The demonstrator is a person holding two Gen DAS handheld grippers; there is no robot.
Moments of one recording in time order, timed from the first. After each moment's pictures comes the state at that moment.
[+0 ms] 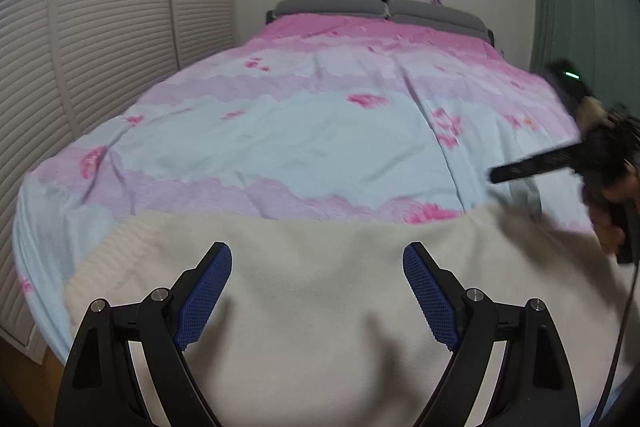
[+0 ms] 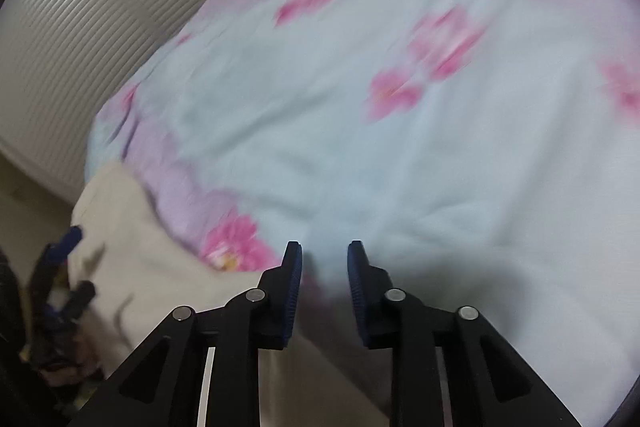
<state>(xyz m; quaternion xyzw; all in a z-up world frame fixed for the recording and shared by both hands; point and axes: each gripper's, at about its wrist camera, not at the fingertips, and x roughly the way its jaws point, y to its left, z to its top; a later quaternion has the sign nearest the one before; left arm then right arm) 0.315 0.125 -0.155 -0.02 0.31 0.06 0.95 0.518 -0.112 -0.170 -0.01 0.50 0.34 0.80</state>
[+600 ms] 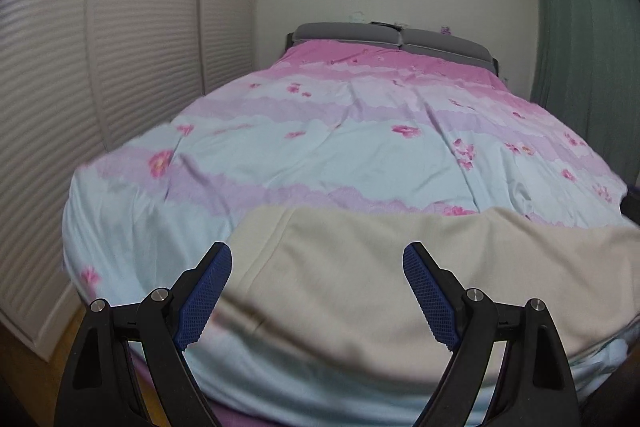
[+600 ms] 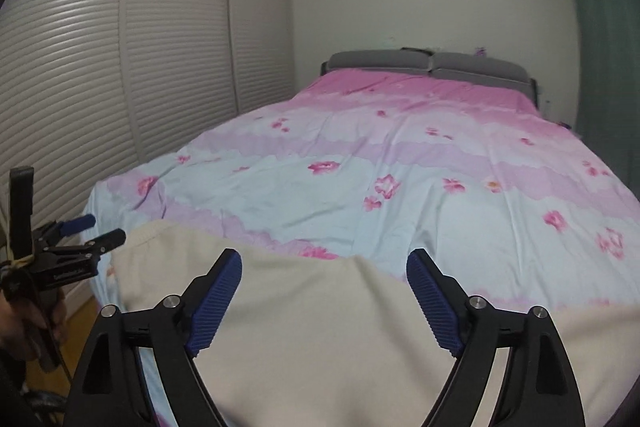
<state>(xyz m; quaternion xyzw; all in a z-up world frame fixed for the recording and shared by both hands) 0.209 0.214 -0.118 -0.04 0.28 0.07 0.96 0.232 -0.094 -0.054 -0.02 0.23 0.18 0.96</state>
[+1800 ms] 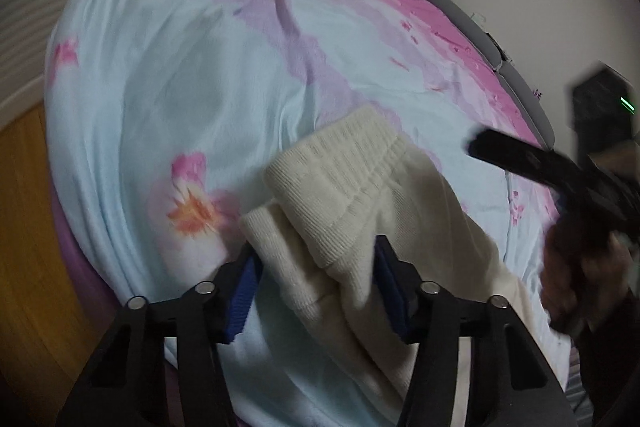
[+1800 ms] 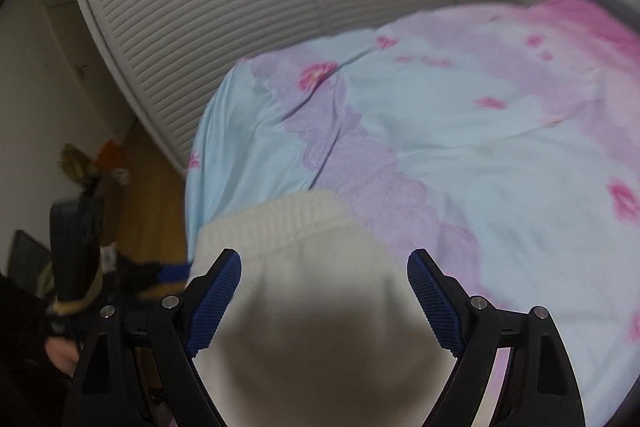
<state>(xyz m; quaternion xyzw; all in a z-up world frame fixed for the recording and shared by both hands) 0.243 0.299 -0.222 -0.36 0.36 0.13 0.85 0.432 0.178 -0.123 -0.15 0.44 0.56 0.69</state>
